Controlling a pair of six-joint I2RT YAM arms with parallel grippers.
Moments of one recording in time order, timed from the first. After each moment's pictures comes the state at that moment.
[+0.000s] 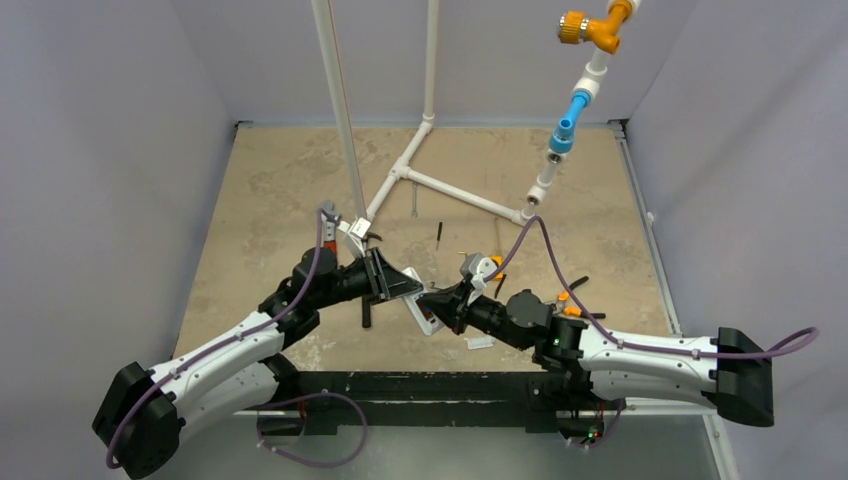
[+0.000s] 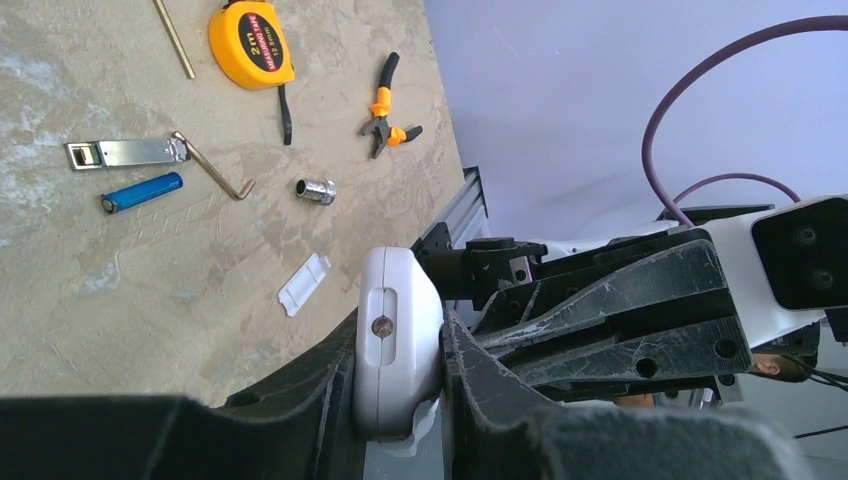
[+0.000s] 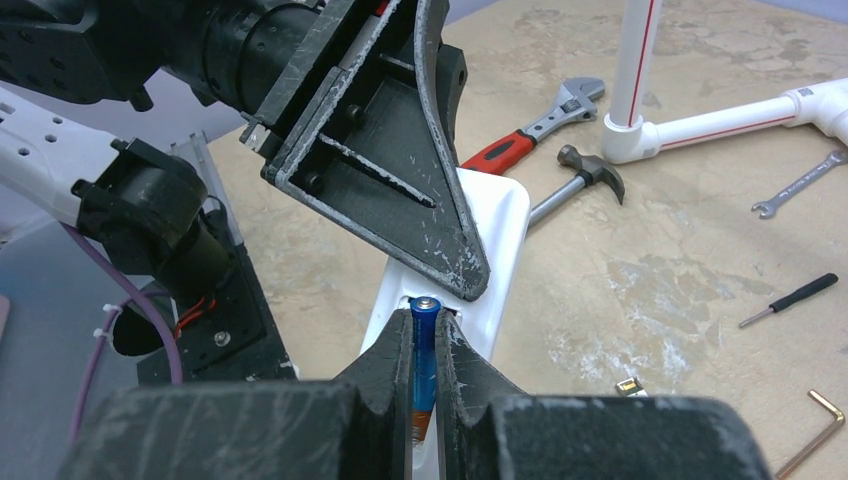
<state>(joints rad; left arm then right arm) -0.69 0.89 0.41 0.25 0.43 -1.08 1.22 0.90 0.40 0.45 0.19 0.22</state>
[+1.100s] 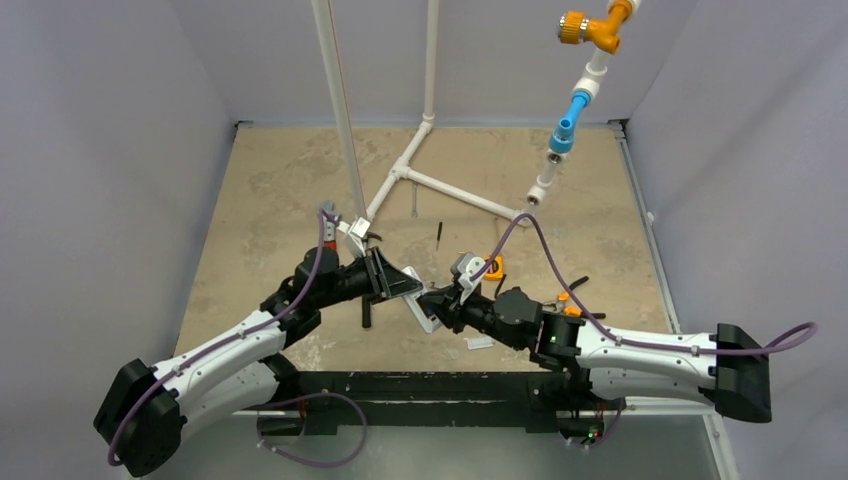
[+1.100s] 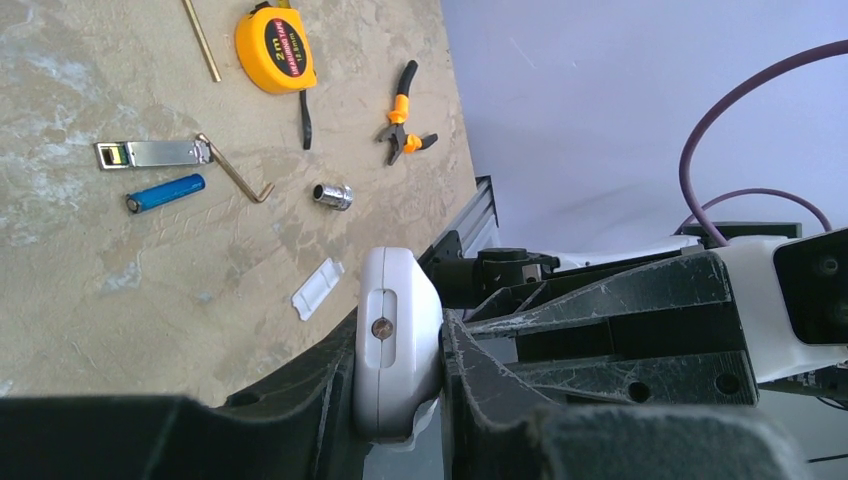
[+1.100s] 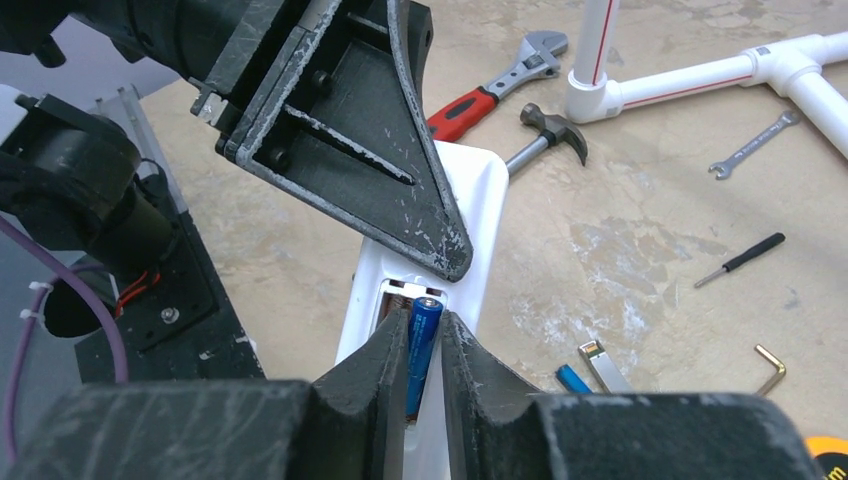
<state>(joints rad) -0.69 0.90 0.41 0.24 0.40 -1.09 1.23 0.92 0.46 0.31 0.26 0.19</state>
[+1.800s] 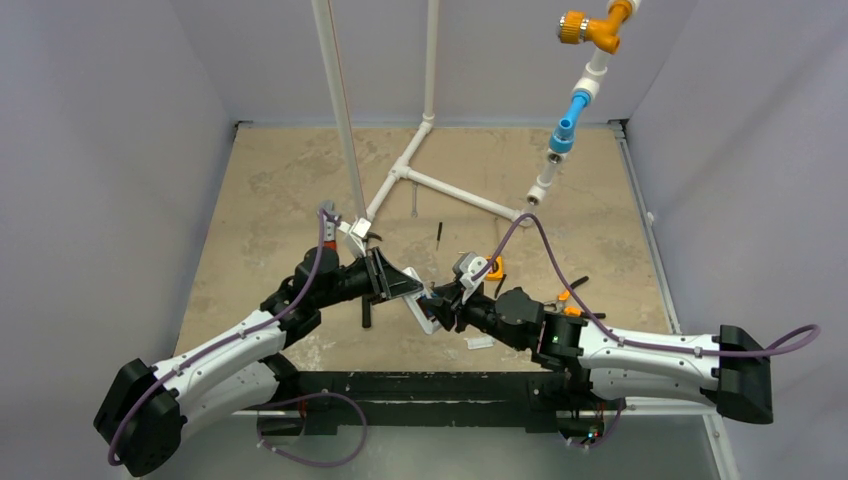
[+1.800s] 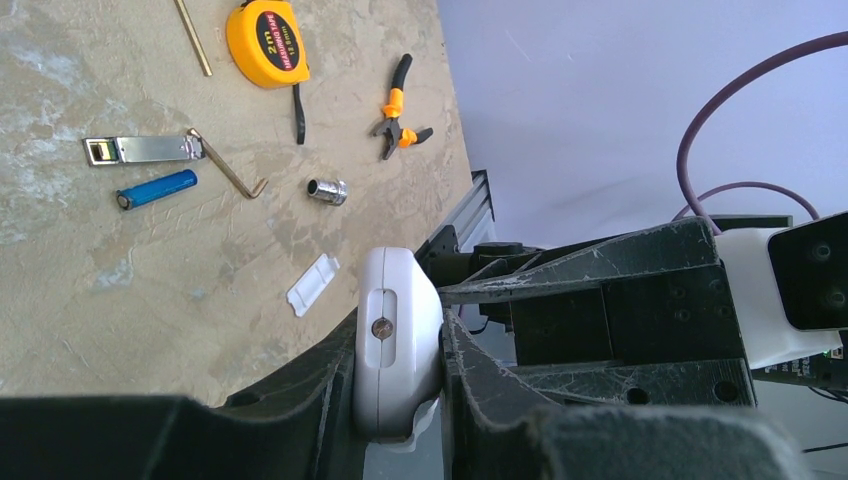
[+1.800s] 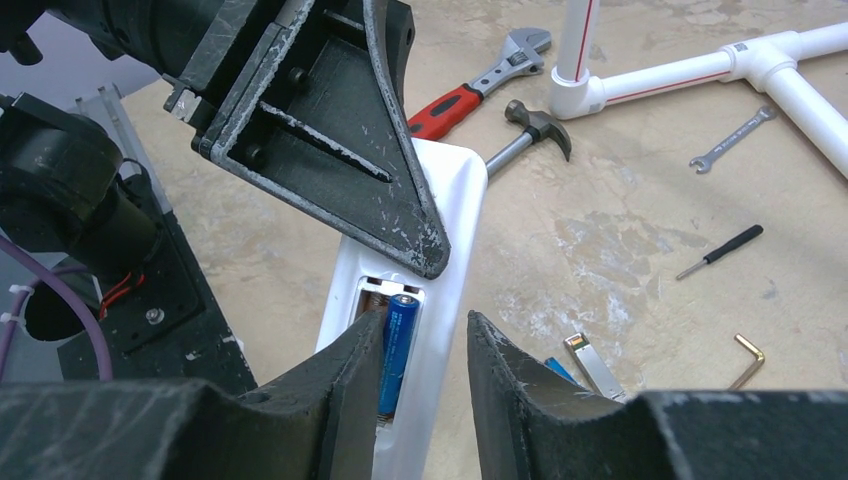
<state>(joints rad) -0.69 0.91 0.41 0.25 0.42 -1.09 1.23 0.91 0.46 0.28 0.29 0.19</state>
